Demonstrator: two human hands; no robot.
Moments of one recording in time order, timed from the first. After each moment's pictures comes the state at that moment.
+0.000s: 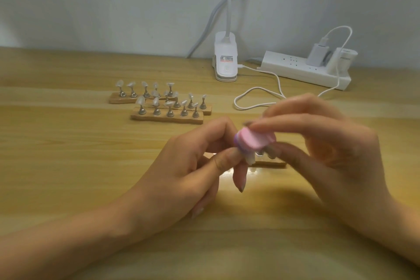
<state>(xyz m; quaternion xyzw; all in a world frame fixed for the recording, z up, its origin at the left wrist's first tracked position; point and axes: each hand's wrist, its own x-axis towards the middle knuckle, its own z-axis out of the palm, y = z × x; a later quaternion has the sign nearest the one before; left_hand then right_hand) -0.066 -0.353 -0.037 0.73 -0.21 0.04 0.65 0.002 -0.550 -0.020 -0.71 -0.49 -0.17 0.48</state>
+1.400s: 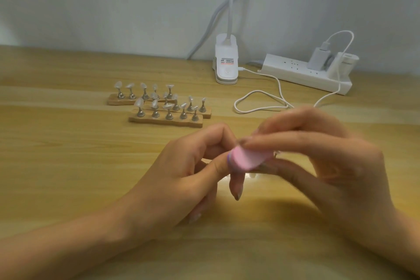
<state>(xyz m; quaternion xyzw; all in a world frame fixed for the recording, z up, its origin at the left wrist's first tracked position) -0.065 -0.354 -0.034 0.73 -0.18 0.02 0.67 0.003 -0.553 -0.022 -0.71 -0.50 -0.16 0.46</state>
